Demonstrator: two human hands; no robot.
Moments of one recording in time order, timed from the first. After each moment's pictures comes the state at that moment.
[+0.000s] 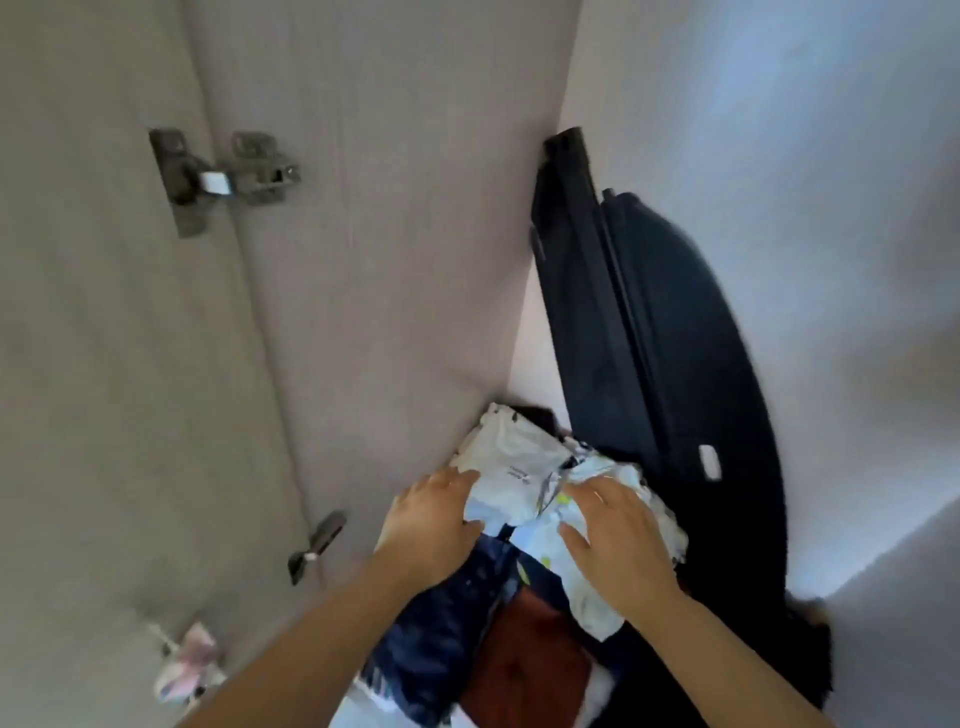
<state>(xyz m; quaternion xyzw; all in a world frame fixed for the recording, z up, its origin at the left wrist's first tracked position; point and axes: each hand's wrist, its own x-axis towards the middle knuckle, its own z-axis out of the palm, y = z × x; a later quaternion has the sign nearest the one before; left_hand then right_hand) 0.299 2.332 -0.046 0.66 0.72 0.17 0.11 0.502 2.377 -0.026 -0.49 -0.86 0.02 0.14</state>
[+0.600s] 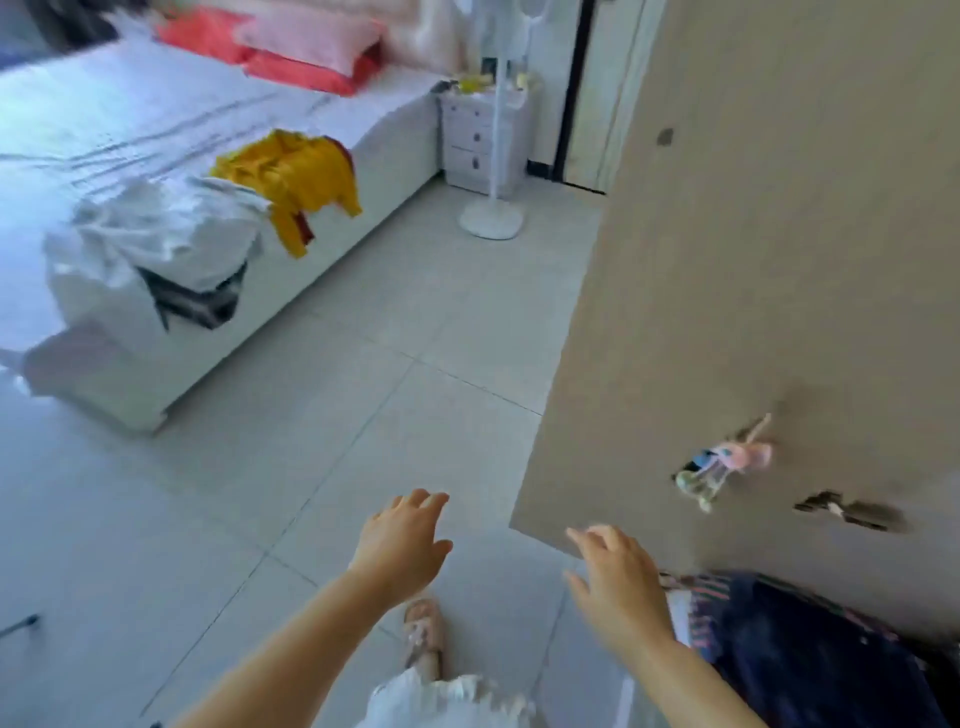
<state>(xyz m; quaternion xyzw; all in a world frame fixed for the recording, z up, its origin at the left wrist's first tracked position) 0.359 1.883 -0.160 -0.04 0.97 0.15 0.17 0.346 2.117 -0.158 0.14 -0.97 0.09 -0.16</state>
